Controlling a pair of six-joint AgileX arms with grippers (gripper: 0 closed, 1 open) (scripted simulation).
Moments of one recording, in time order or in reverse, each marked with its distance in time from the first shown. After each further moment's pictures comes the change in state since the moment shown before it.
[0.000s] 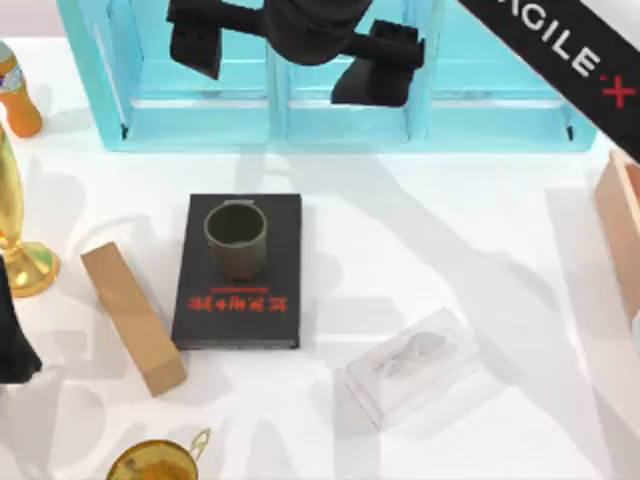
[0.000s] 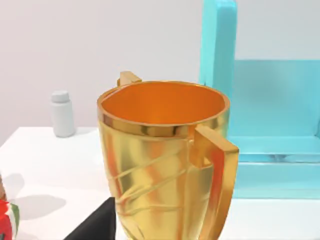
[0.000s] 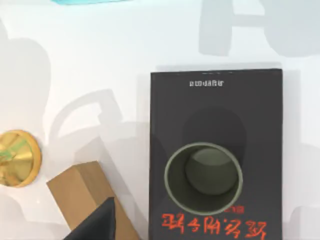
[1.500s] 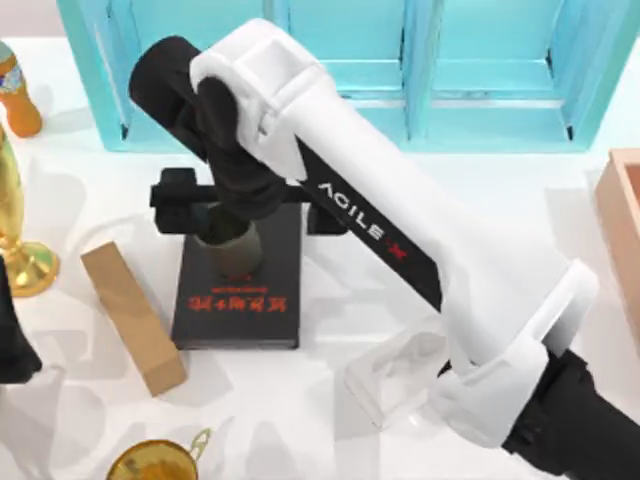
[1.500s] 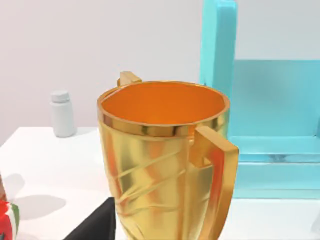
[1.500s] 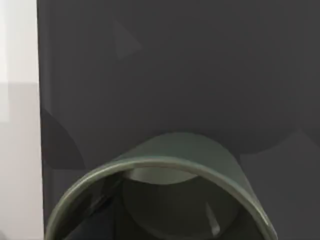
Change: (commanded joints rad) left arm 0.000 0.000 0.000 0.000 0.000 0.000; right arm 0.065 0.691 0.722 -0.314 0.117 0.032
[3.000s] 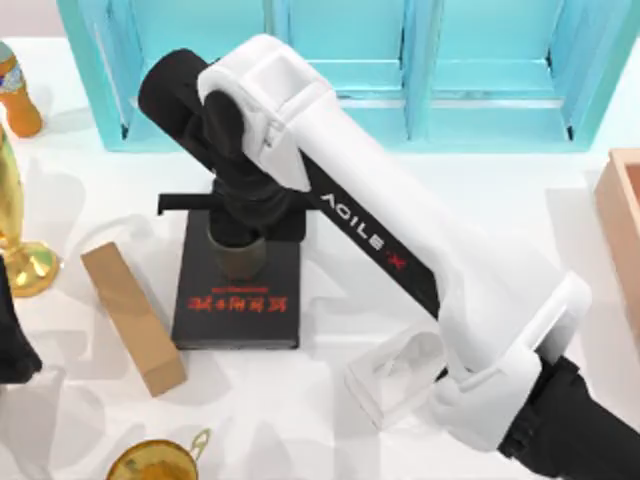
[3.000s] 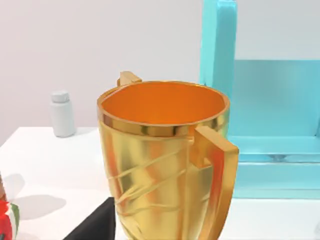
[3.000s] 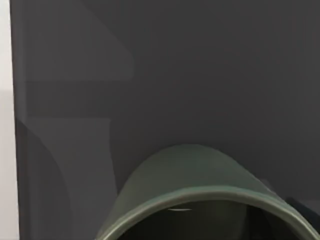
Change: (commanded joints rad) left arm 0.000 0.000 0.000 0.000 0.000 0.000; right arm -0.007 0.058 0.061 -0.007 0.000 -0.007
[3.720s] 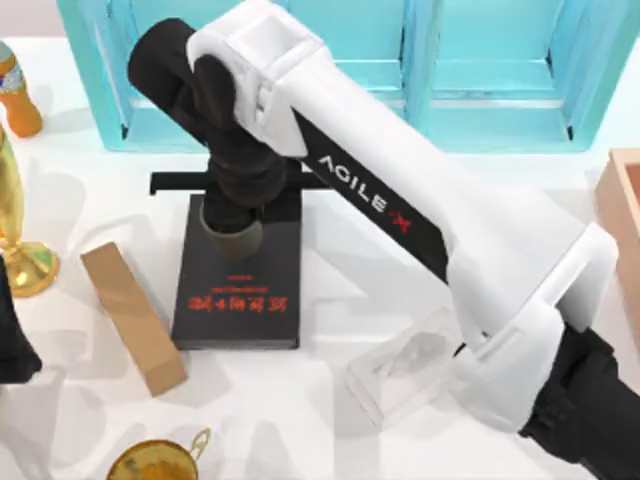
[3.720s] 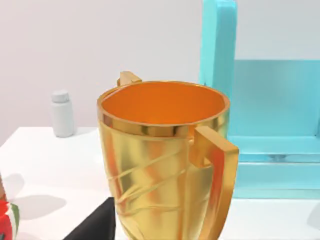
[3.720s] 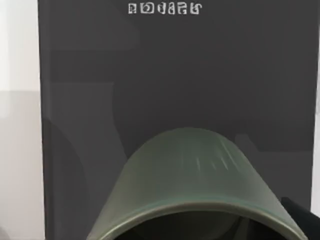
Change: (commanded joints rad) left arm 0.000 0.000 0.000 0.000 0.000 0.000; right arm 0.004 -0.186 -0.271 0.088 -0.002 -0.004
